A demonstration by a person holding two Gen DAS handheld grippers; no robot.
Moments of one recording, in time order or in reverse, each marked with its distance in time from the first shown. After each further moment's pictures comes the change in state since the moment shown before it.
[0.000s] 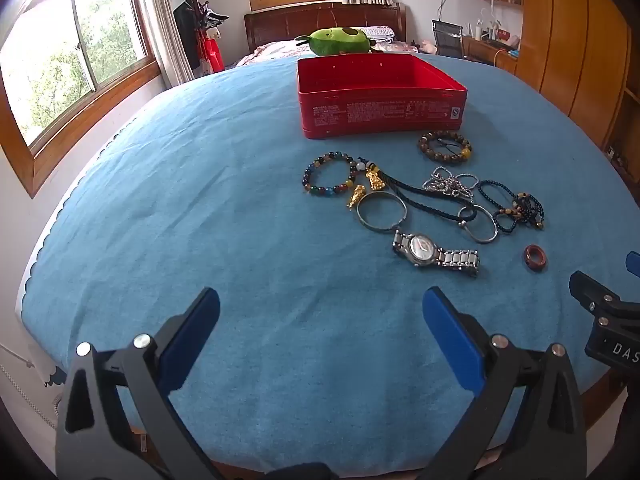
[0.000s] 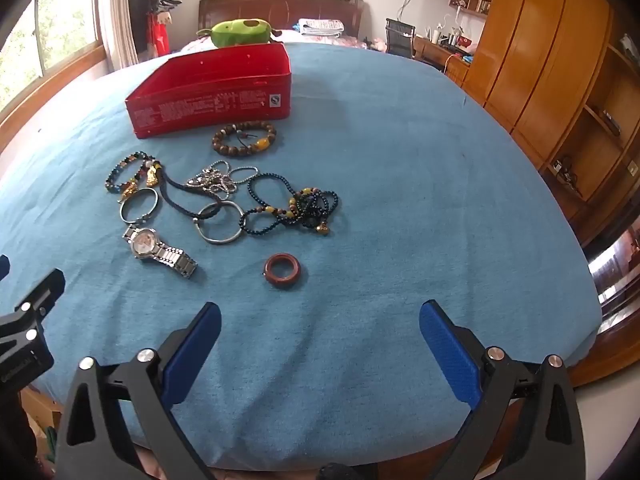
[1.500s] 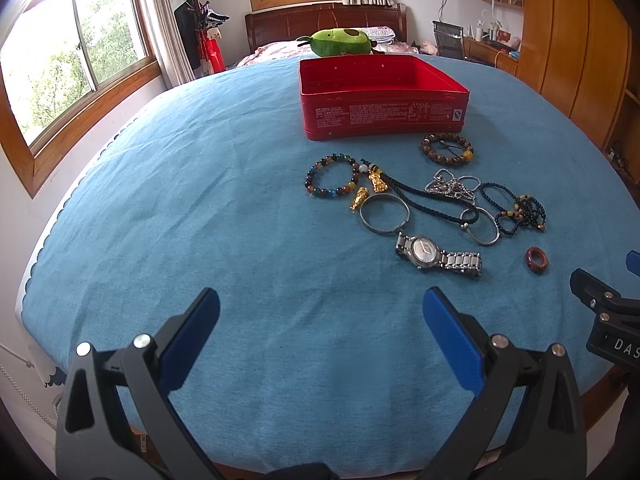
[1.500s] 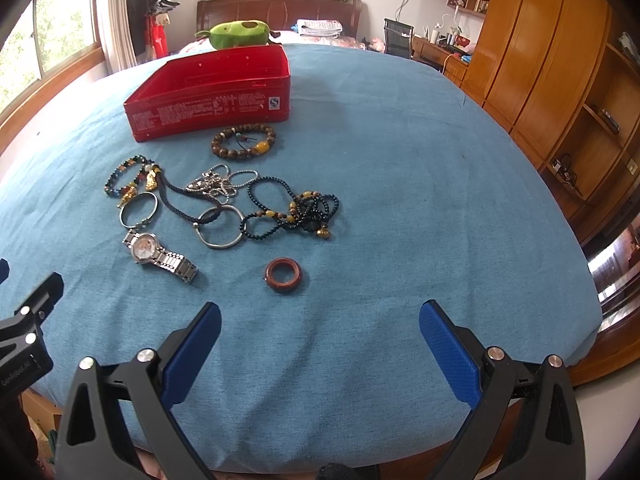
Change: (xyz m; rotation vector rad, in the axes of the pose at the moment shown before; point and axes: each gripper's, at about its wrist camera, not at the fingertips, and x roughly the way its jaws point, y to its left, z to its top) left arm -0.001 0.002 0.001 -0.002 0.001 -0.004; right arm 0.001 0.001 0.004 0.004 -0.003 -0.003
